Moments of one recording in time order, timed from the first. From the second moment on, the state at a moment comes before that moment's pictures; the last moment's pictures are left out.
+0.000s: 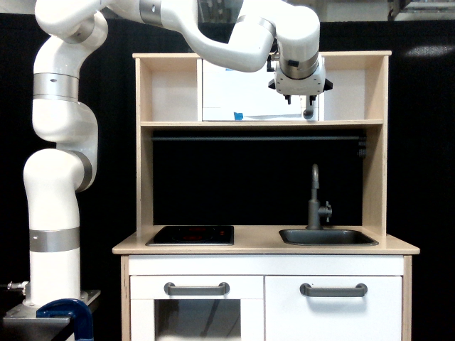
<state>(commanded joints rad) -0.06 0.05 -0.10 1.35 1.30 1.49 -1.76</state>
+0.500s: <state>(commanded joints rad) -0.03 0.08 -0.06 1.41 1.31 1.43 -1.72</state>
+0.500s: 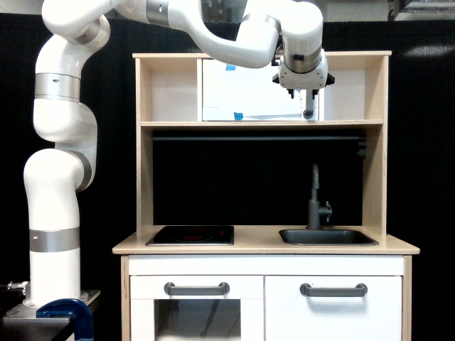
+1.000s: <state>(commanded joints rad) 0.00 0.10 -0.01 1.44 1.32 1.37 -1.68</state>
